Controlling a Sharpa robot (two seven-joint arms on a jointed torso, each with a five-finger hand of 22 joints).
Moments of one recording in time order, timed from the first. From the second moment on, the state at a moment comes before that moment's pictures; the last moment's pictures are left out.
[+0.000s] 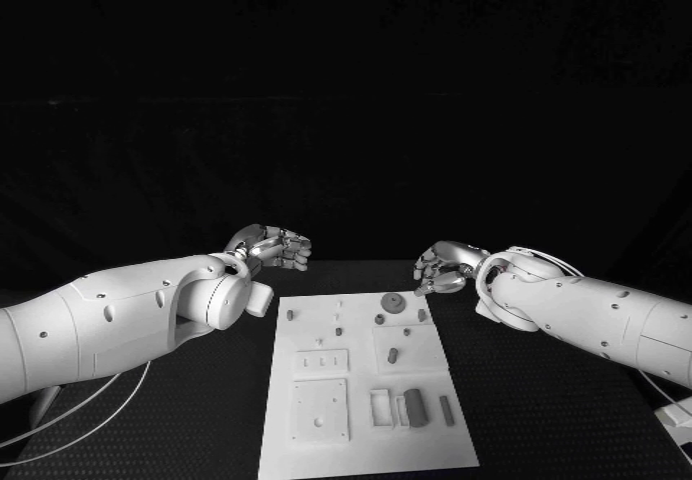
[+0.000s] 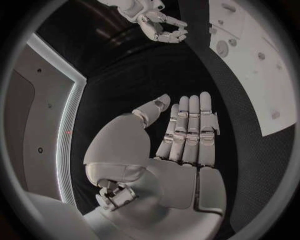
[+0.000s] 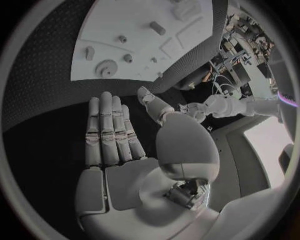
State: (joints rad) left arm 1.33 -0.73 -0.22 1.33 -0.10 -0.40 0.19; left_hand 1.13 -0.04 0.58 -0.26 0.10 0.83 0.17 0.42 0.46 1.14 0.11 0.23 0.17 0.98 0.10 0.37 0.71 0.05 0.98 0.00 0.25 0.70; right arm 1.23 -0.63 -0.14 1.07 -1.25 -0.21 0.10; right_hand 1.11 -0.13 0.53 -0.29 0.04 0.87 0.17 0.21 0.78 1.16 0.10 0.25 0.15 1.14 0.03 0.36 0.84 0.22 0.93 0.12 0.27 1.30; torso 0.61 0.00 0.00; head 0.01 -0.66
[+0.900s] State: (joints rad) left arm 1.33 -0.81 -0.22 1.52 -0.18 -0.40 0.21; left_hand 1.12 -0.05 0.58 -0.26 0.10 0.83 0.17 0.41 0.45 1.14 0.12 0.21 0.18 0.98 0.10 0.36 0.72 0.05 0.98 0.00 0.25 0.71; right arm 1.21 -0.58 -0.14 1.11 -1.59 -0.23 0.02; right_hand 1.14 -0.14 0.53 -0.29 0.04 0.89 0.16 0.20 0.77 1.16 0.10 0.24 0.14 1.14 0.03 0.36 0.84 0.22 0.94 0.12 0.27 1.30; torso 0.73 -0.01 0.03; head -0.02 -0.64
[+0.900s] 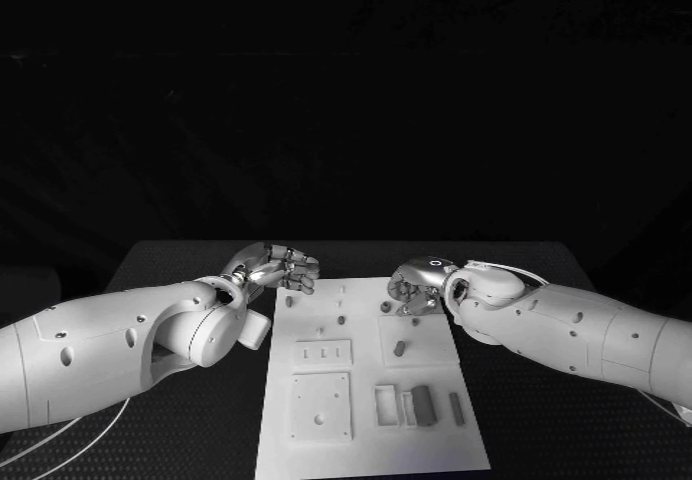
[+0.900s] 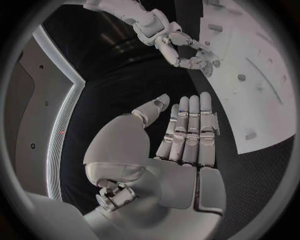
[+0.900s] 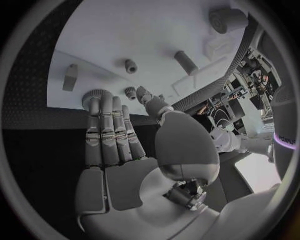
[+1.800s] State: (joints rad) left arm 1.33 -0.81 -0.22 1.52 -0.18 -0.40 0.21; left_hand 1.10 -0.06 0.57 -0.26 0.09 0.82 0.17 0.40 0.45 1.14 0.12 0.20 0.18 0.98 0.10 0.35 0.72 0.05 0.98 0.00 0.25 0.71; right arm 1.21 -0.55 -0.14 1.11 -1.66 -0.22 -0.02; right_hand 1.10 -0.04 0.60 -0.29 0.04 0.86 0.18 0.15 0.73 1.15 0.12 0.17 0.10 1.24 0.01 0.40 0.88 0.23 1.03 0.11 0.31 1.31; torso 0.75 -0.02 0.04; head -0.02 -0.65
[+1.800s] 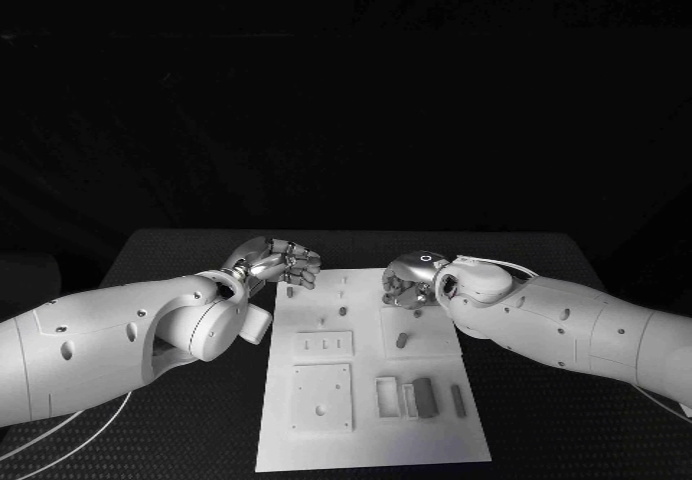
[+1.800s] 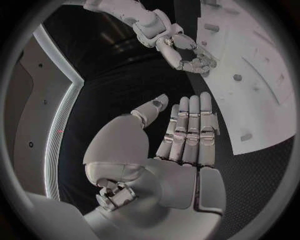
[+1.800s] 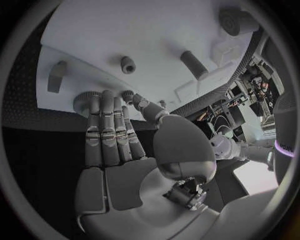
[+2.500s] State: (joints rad) left arm 1.33 -0.81 -0.22 1.51 -0.18 -0.40 0.21; left_hand 1.10 -0.06 0.57 -0.26 0.09 0.82 0.18 0.39 0.45 1.13 0.12 0.18 0.18 0.98 0.10 0.35 0.73 0.04 0.98 0.00 0.25 0.71; right arm 1.21 -0.56 -0.14 1.13 -1.71 -0.23 -0.05; right_hand 1.11 -0.19 0.61 -0.28 0.04 0.86 0.17 0.17 0.76 1.13 0.12 0.12 0.09 1.31 0.01 0.51 0.97 0.25 1.12 0.07 0.41 1.31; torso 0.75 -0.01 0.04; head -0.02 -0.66
